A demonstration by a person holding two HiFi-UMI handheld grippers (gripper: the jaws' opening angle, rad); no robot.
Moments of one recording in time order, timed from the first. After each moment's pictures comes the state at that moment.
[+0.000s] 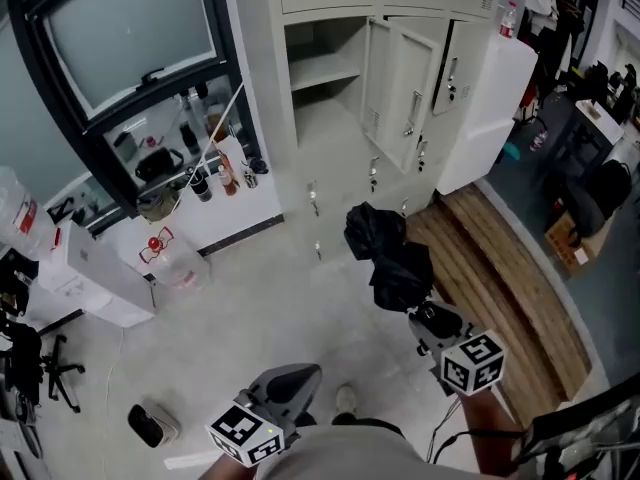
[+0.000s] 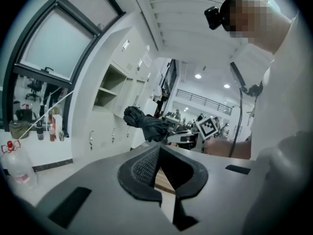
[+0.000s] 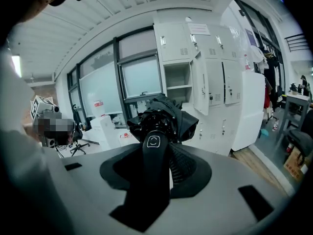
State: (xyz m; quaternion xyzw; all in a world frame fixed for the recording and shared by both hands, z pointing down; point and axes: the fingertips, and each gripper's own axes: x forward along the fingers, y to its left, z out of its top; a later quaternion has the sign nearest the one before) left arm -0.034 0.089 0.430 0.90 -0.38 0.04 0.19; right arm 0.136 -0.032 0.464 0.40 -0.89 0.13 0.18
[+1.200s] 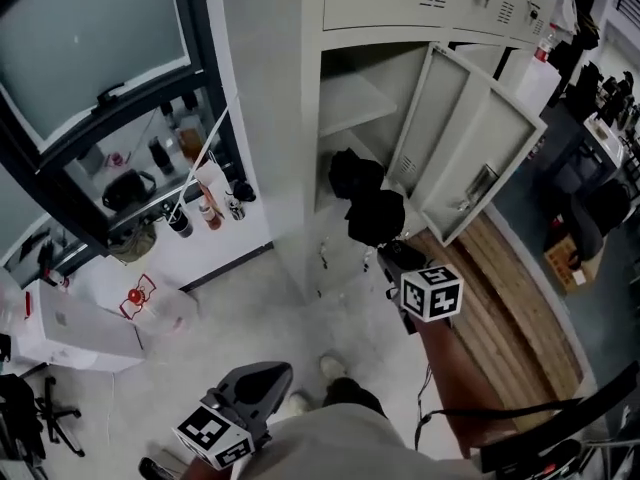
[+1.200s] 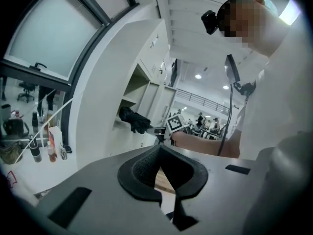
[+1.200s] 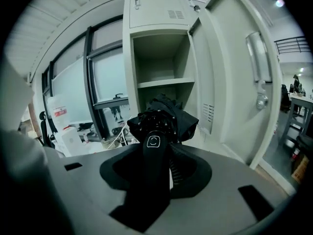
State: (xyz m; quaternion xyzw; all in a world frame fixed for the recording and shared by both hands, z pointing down) left arm -0.210 -0.188 0.410 0.91 -0.36 0.05 0.20; right arm -0.029 -0.432 0.474 0.47 -0.85 0.14 0.17
